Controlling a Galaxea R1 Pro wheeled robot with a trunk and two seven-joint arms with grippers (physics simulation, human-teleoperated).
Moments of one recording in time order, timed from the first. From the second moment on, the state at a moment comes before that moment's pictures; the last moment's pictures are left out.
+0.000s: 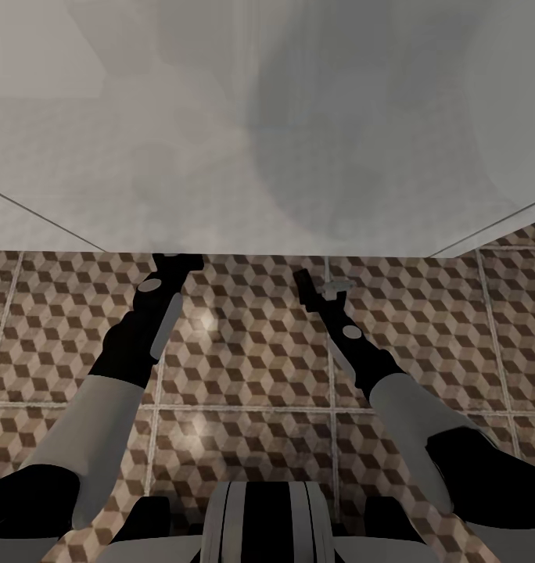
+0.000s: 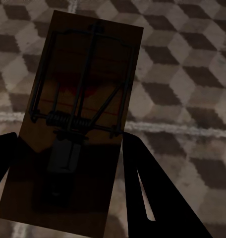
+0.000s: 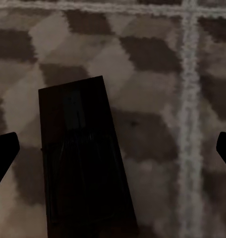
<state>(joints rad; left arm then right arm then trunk) -1.03 -0.03 -0.15 -1.13 0.15 0.31 0.21 -1.10 0.08 0.25 -0.46 -0.10 -0.26 -0.05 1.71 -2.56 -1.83</state>
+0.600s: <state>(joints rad) -1.03 -0.03 -0.15 -1.13 0.15 0.31 0.21 -1.10 0.08 0.25 -0.46 -0.10 -0.25 -0.05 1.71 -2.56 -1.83</state>
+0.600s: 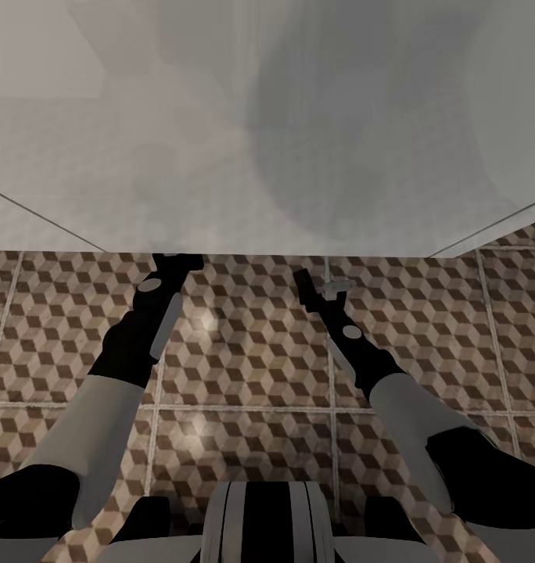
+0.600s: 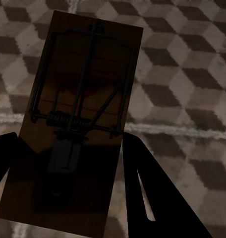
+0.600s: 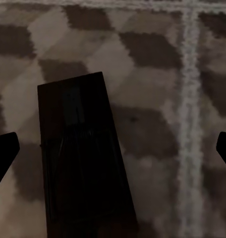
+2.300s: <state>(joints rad) -1.02 -0.03 -0.15 -1.04 0.15 0.30 0.21 -1.10 0.09 0.25 -0.47 -0.10 -0.28 -0.05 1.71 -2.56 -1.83</state>
